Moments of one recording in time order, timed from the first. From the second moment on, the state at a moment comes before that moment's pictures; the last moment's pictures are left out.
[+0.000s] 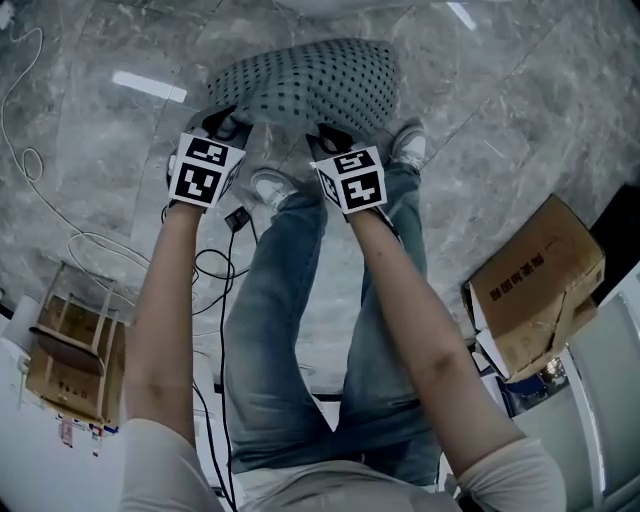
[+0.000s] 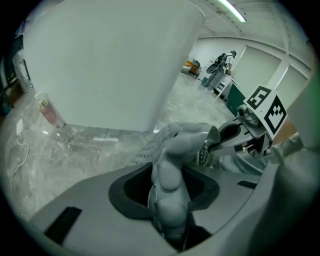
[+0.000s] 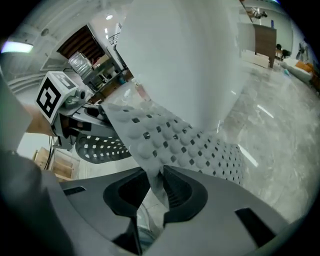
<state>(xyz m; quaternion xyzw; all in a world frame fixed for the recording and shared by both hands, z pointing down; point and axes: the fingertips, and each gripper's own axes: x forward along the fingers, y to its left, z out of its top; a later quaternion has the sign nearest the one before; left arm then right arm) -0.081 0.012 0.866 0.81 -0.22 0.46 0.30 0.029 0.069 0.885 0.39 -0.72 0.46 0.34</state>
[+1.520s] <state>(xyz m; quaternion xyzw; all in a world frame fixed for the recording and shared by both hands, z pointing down) -0.144 0.168 0.876 0.62 -0.48 0.31 0.54 0.087 0.101 0.914 0.28 -0.71 0.46 0.46</state>
